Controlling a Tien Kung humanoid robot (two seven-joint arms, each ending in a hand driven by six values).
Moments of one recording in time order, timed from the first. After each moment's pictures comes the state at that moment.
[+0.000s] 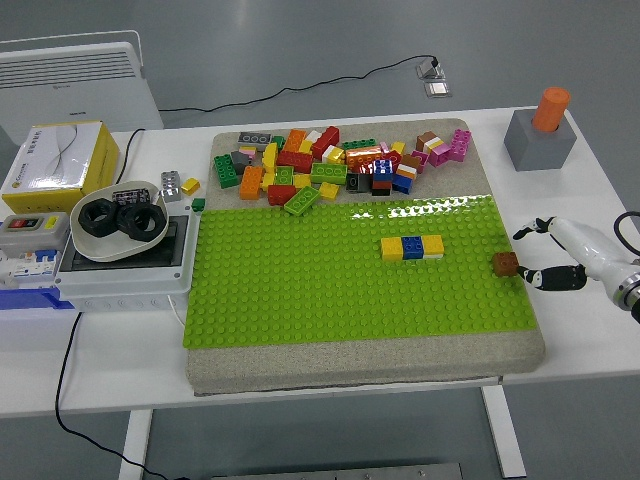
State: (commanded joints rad) left arm -0.11 0.06 -1.42 -0.18 1.26 0.04 0.25; right arm 0.17 -0.60 1.01 1.44 -1.79 -0.05 -0.12
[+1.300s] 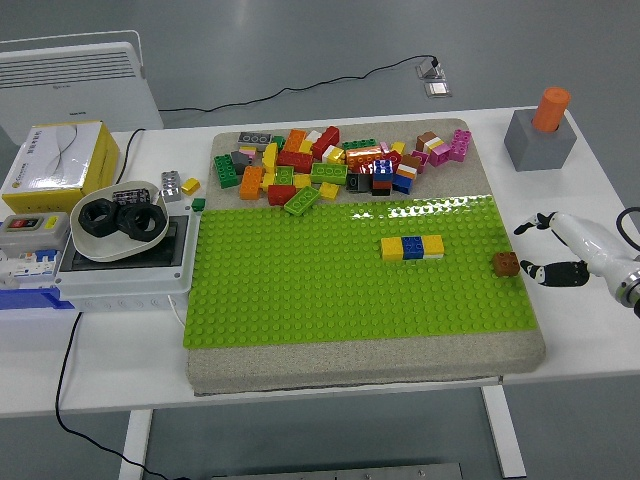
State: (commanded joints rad) left arm -0.10 0.06 -1.45 -0.18 1.29 0.02 0.25; right arm 0.16 -0.61 1.04 1.47 -1.80 -0.06 -0.12
